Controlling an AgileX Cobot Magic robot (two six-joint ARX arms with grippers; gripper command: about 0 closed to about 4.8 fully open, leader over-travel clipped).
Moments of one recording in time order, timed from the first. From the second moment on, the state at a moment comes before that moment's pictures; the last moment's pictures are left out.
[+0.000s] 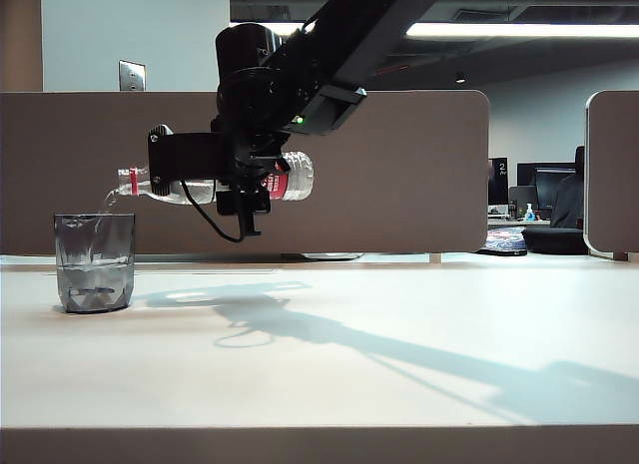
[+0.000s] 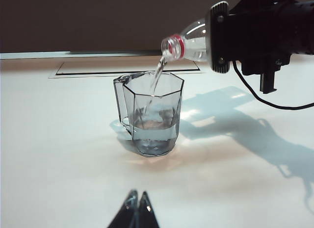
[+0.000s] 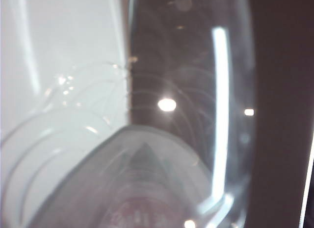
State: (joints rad) left arm -0.13 0.02 0.00 -0.04 0.00 0.01; right arm 0.71 2.39 1.90 0.31 0.42 -1.53
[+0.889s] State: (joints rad) left arm -0.13 0.01 0.00 -0.04 0.00 0.01; right arm 0.72 2.30 1.90 0.07 0.34 -0.71
